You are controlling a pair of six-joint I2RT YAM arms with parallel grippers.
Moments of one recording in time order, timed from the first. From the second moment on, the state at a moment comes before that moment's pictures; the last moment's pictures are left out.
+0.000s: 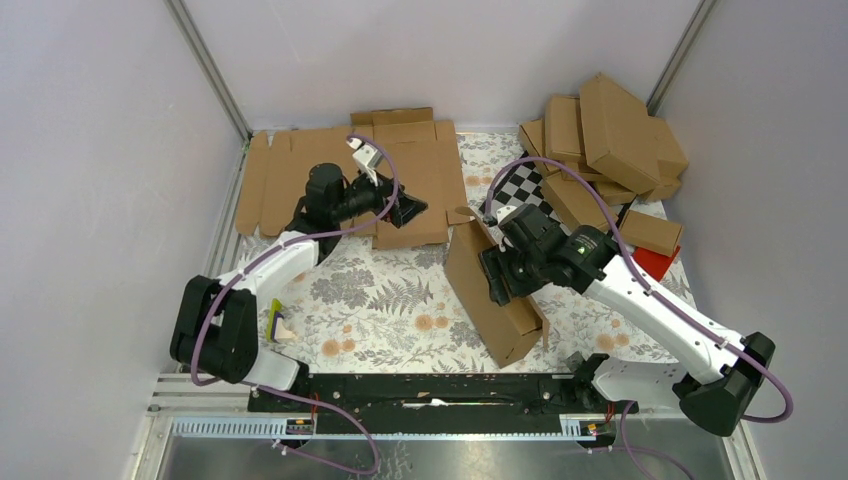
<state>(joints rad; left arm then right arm) -0.34 1.43 0.89 0.37 0.61 -0.25 0.79 1.17 1.18 -1.09 0.02 0.31</state>
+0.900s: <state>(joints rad) -0.56 1.61 1.12 0.25 0.78 0.12 0.79 1.16 1.16 -1.06 0.01 0.27</state>
